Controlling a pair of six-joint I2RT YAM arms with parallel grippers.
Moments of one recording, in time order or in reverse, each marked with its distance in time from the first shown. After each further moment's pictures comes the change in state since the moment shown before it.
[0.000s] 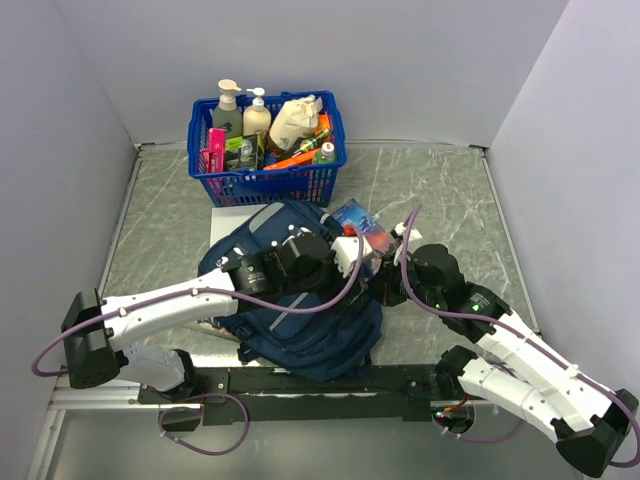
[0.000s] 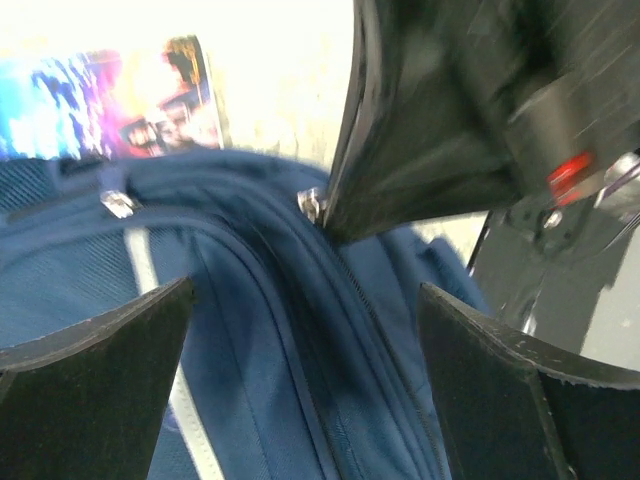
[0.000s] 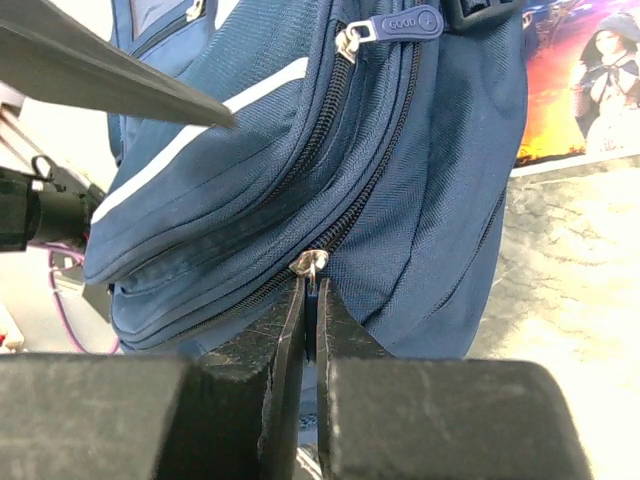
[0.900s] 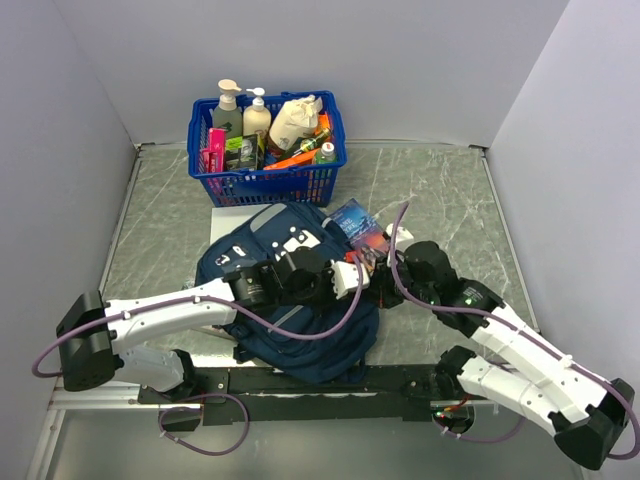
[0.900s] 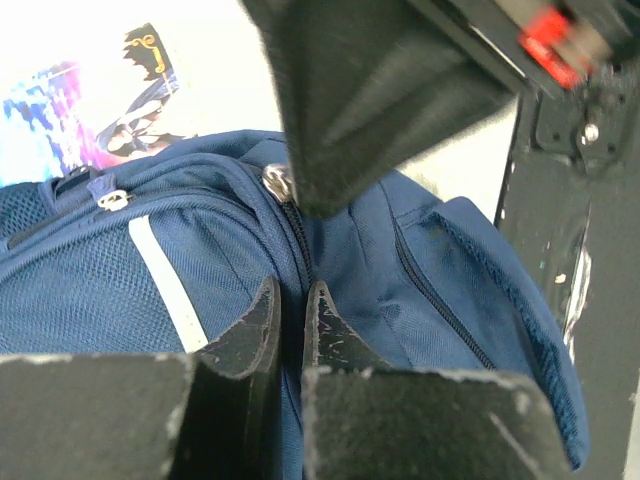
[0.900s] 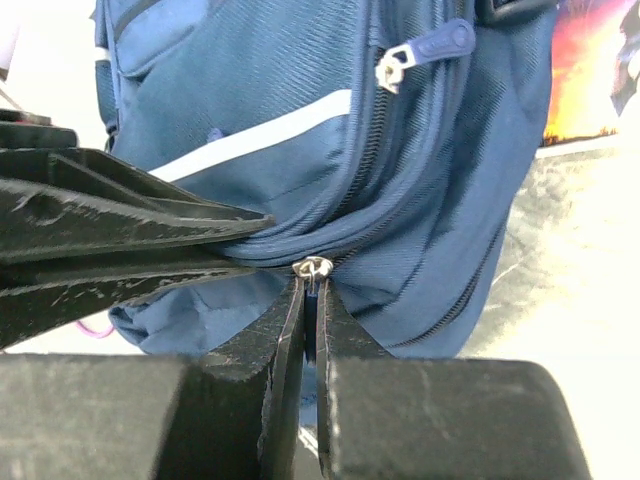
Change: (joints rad) left arm -0.011 -0.031 -0.163 0.098 0.072 0.201; right arm 0.019 0.060 0.024 -0.035 -0.011 -0.008
